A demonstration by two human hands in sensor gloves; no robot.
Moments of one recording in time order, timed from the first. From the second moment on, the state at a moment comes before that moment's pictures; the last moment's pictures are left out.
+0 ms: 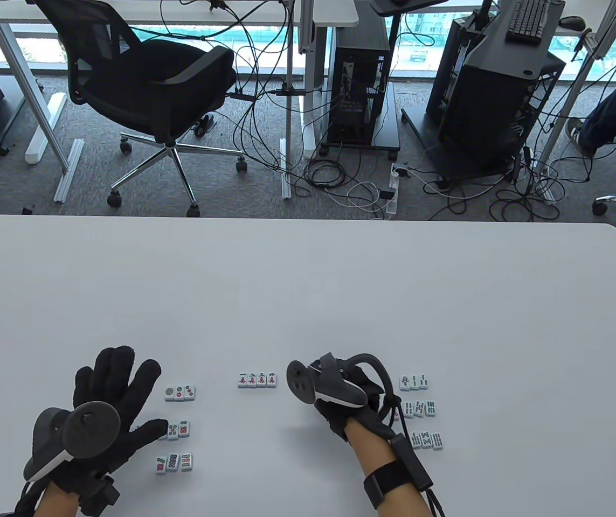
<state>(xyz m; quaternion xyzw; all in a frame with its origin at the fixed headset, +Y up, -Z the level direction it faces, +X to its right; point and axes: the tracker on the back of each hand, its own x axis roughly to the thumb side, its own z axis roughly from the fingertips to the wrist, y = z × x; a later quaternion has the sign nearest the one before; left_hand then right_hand) -0.310 -0.713 -0.223 0.01 -0.10 0.15 0.98 0.010 -0.743 -0.334 -0.24 -0.03 -0.97 0.10</state>
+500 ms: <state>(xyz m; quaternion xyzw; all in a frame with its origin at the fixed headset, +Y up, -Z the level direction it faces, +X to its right) -0.308 -0.713 -0.222 0.02 -0.11 0.15 0.98 -0.034 -0.767 -0.348 -0.22 -0.07 -0.97 0.11</state>
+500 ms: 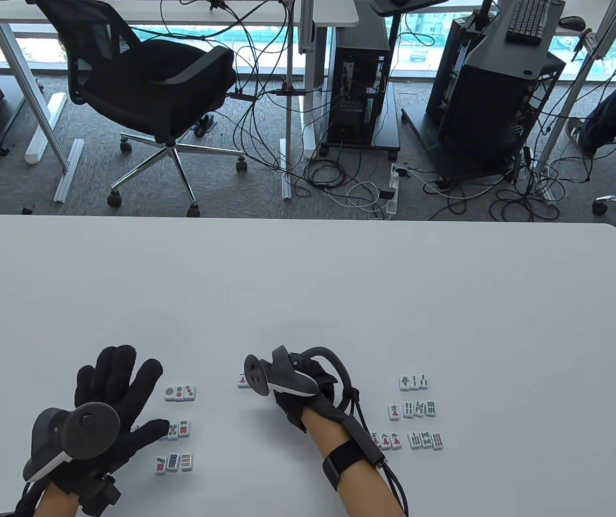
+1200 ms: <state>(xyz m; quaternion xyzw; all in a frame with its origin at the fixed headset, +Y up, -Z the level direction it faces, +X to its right) -0.307 -0.713 -0.222 0.01 -0.11 0.14 0.98 0.112 -0.726 -0.331 -0.12 -0.08 -0.98 0.16</state>
